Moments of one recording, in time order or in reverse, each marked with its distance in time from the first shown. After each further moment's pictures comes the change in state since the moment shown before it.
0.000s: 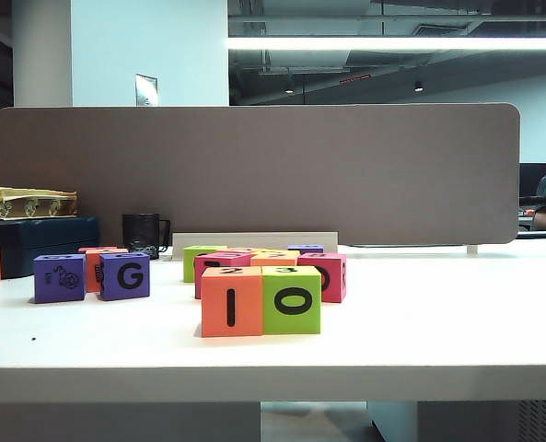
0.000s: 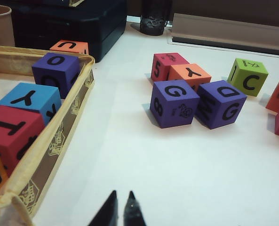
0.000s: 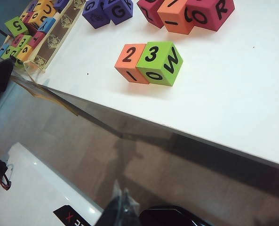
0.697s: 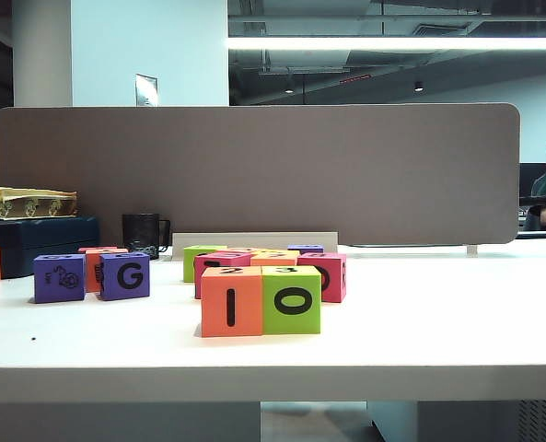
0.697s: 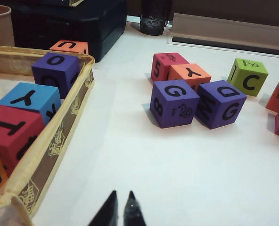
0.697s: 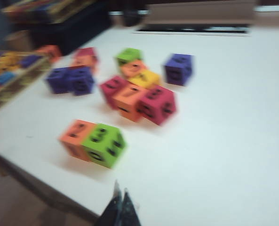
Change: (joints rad) left arm 0.000 0.000 0.000 0.000 0.000 0.000; right arm -0.001 -0.011 -0.183 0.535 0.158 -0.042
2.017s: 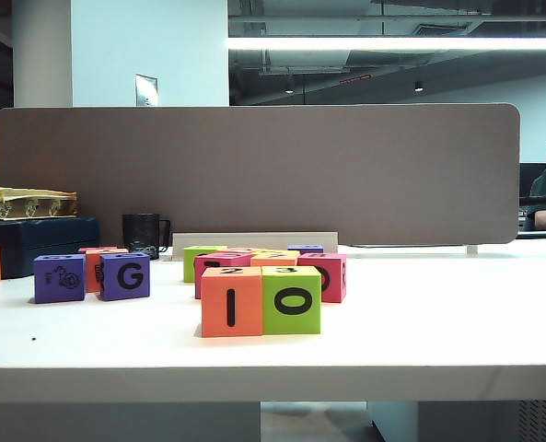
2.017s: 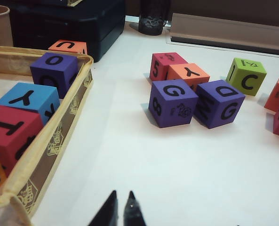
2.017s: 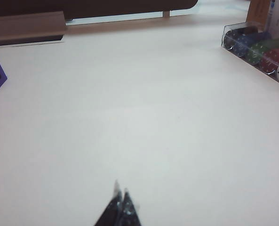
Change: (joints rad) left arm 0.000 0.000 0.000 0.000 0.005 0.000; right arm -0.048 -0.397 -0.481 0.237 0.592 0.019
